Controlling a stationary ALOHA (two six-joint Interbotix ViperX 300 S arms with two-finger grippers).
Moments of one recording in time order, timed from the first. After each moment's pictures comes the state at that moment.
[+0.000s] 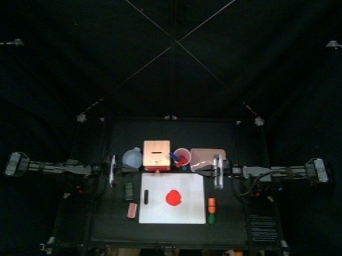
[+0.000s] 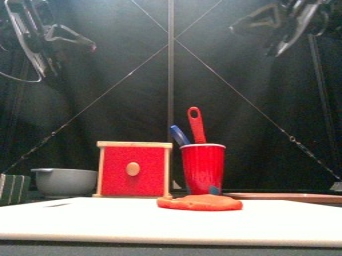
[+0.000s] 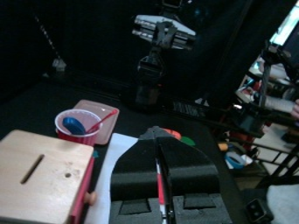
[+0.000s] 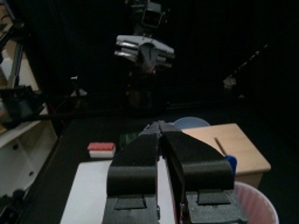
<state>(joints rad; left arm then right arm) -0.02 -0.85 1.21 -0.27 -0.39 -0.06 -0.06 -0.70 0.96 0.03 -0.33 0.01</state>
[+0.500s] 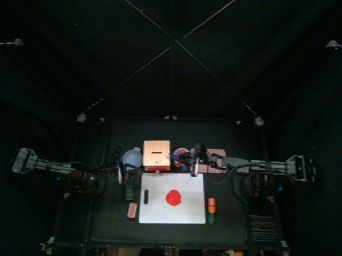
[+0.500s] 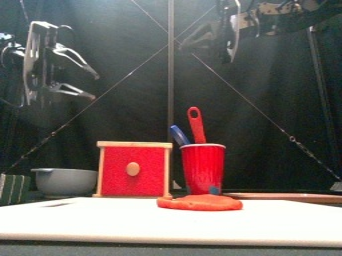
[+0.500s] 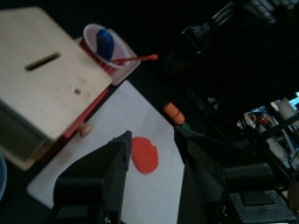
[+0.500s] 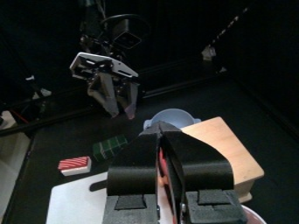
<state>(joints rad) -0.09 -0.67 1.22 -0.80 -0.39 -0.09 -0.18 -0.35 0.60 0.12 -0.11 0.01</state>
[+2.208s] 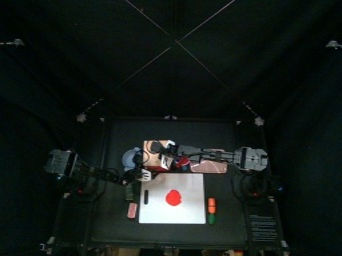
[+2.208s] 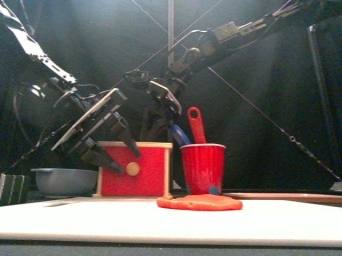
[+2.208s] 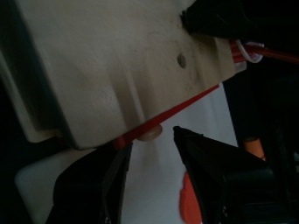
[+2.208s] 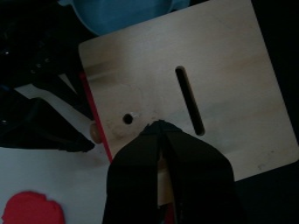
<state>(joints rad) -0.07 -0.01 0.92 -1.23 -0.52 -0.14 -0.28 0.29 0.02 0.00 0.62 0.00</state>
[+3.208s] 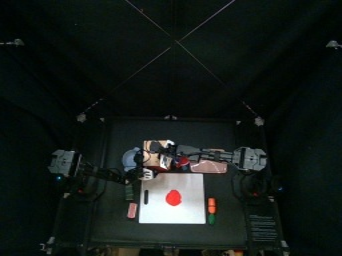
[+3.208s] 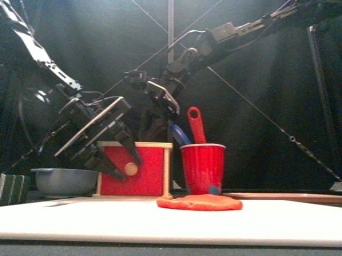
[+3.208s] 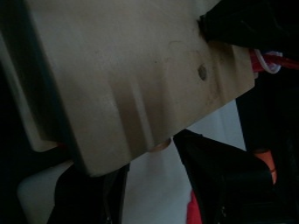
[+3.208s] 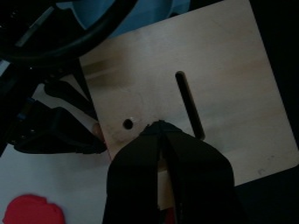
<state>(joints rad) -0.05 0.04 0.89 -1.25 -0.52 -0.14 -0.27 0.31 0.00 0.00 0.63 0.00</state>
